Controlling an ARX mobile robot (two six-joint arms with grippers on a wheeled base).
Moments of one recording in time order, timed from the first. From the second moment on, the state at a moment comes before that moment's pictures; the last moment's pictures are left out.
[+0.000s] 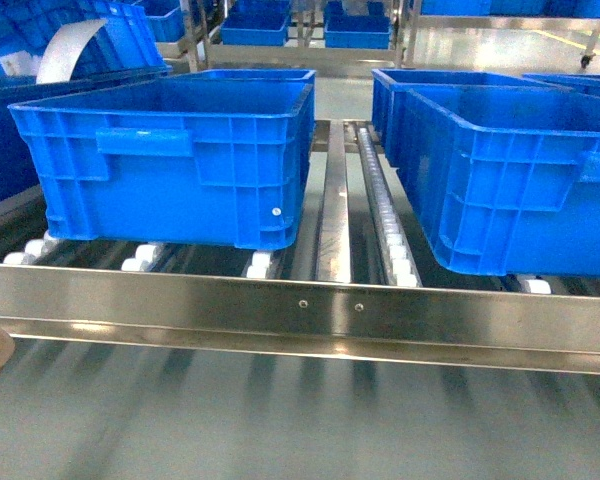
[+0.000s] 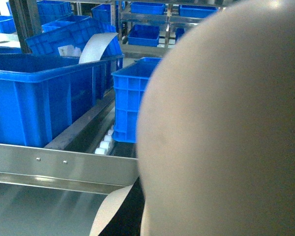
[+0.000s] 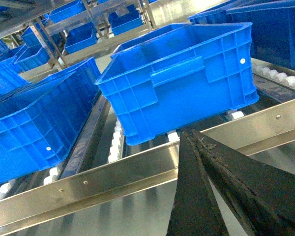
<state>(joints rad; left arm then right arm) 0.00 0.19 0.02 0.19 0.00 -0.02 0.00 0.00 0.01 0.00 0.00 -0.01</state>
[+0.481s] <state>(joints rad) 0.00 0.01 0.02 0.00 0.00 -0.02 0.00 0.00 0.01 0.00 0.00 -0.01</state>
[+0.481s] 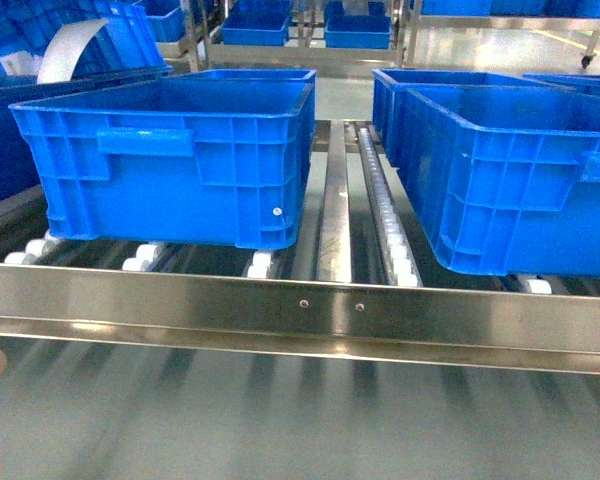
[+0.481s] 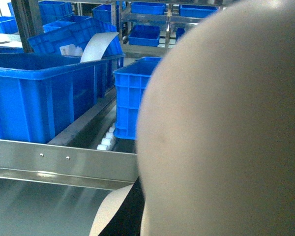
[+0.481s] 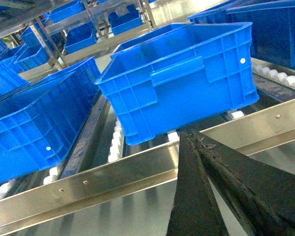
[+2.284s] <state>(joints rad) 0.00 0.01 0.02 -0.01 0.00 -0.02 0.00 0.00 0.01 0.00 0.00 -0.01</state>
